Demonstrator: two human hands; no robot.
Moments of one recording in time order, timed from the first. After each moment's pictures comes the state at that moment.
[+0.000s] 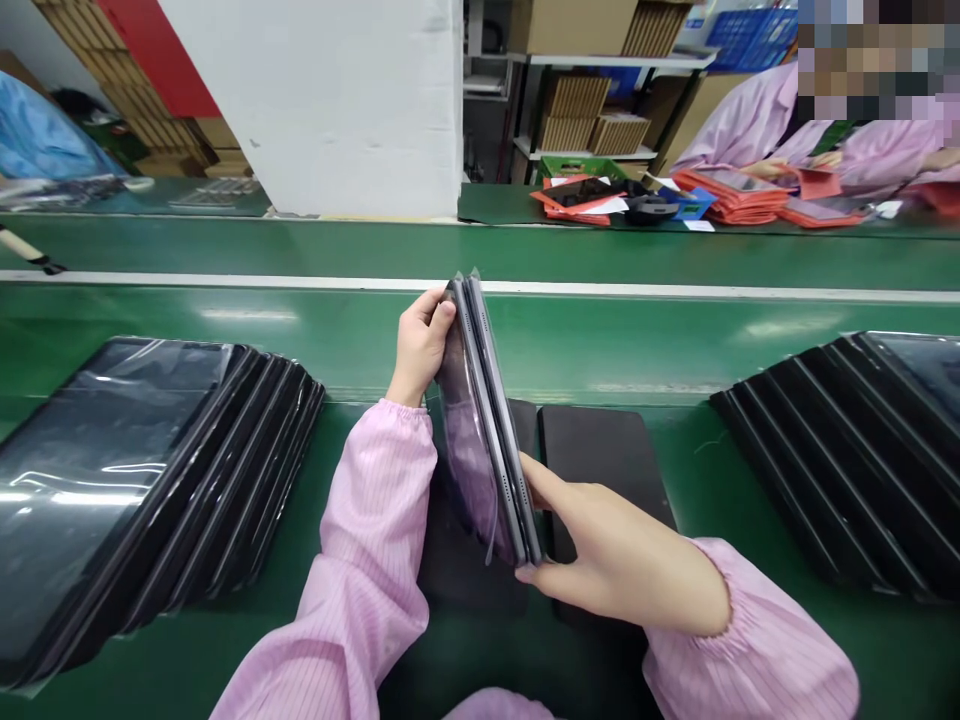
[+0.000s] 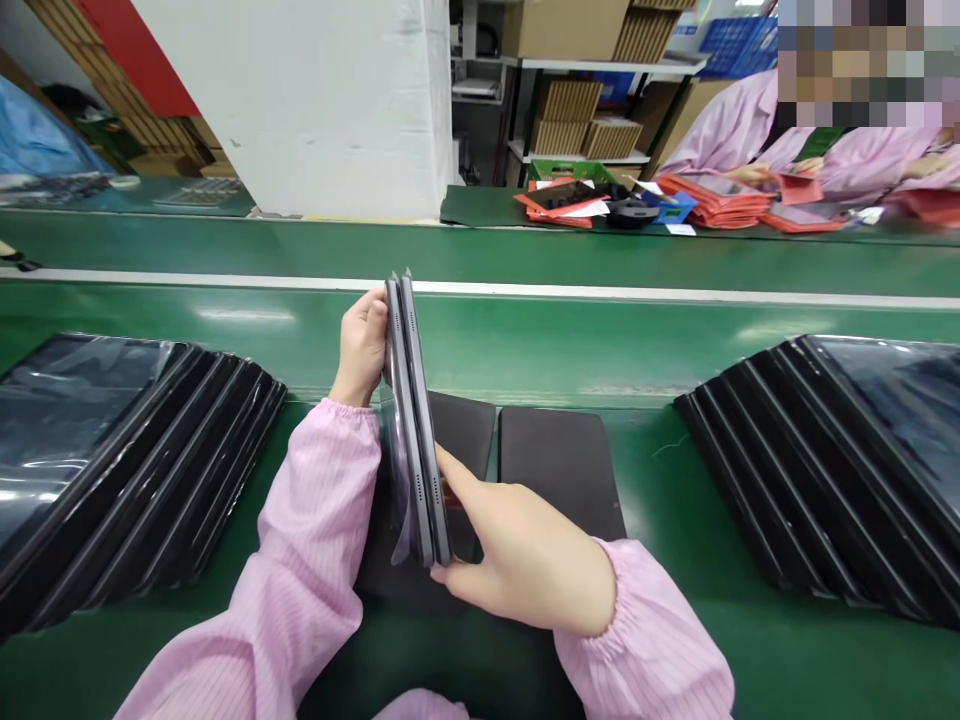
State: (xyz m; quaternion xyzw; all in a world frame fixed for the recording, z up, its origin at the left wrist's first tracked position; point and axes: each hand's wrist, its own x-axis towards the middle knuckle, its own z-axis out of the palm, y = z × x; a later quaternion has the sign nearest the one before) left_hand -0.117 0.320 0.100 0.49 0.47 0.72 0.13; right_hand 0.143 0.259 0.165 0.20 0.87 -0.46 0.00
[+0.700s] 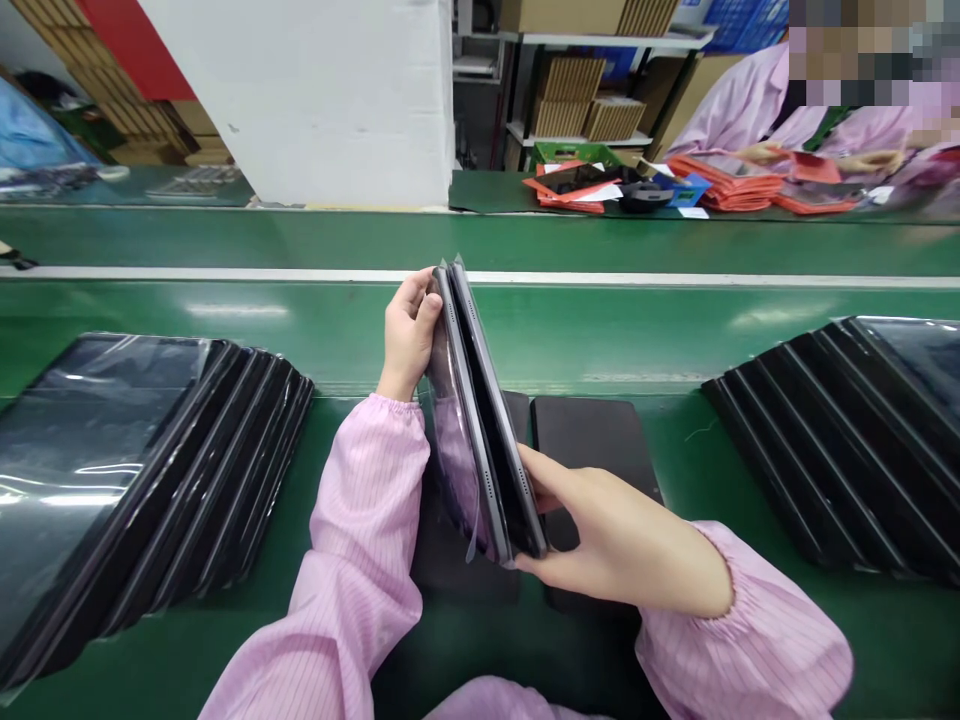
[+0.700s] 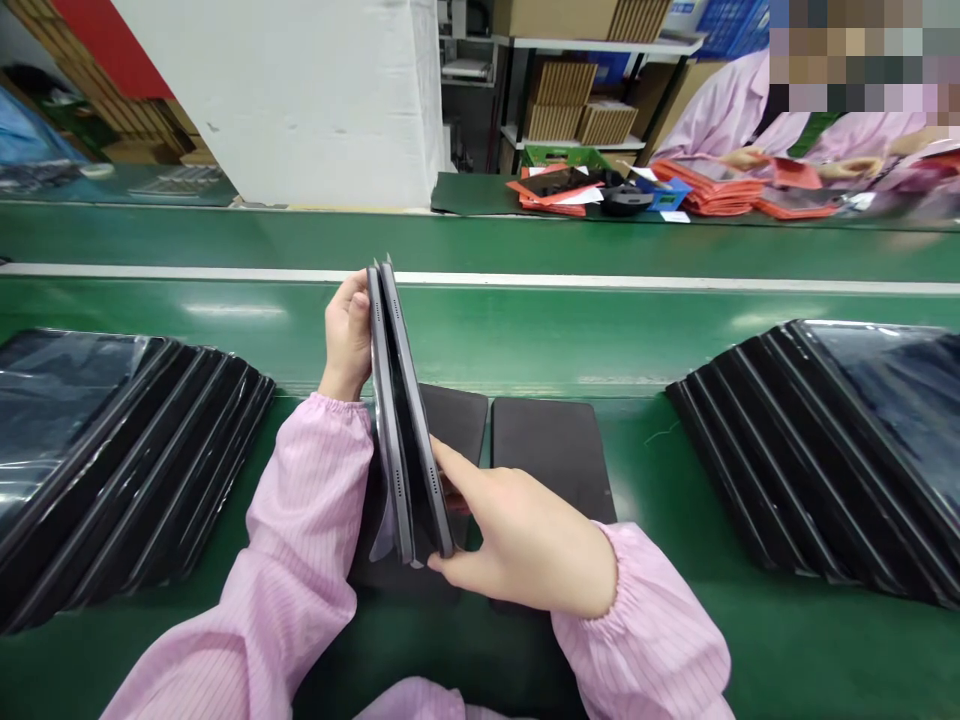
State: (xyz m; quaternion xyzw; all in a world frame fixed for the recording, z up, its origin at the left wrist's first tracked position) left_hand -0.114 0.320 0.100 0.48 0.46 0.74 0.12; right_hand 0.148 0.263 0.167 0.19 0.86 -0.47 -0.02
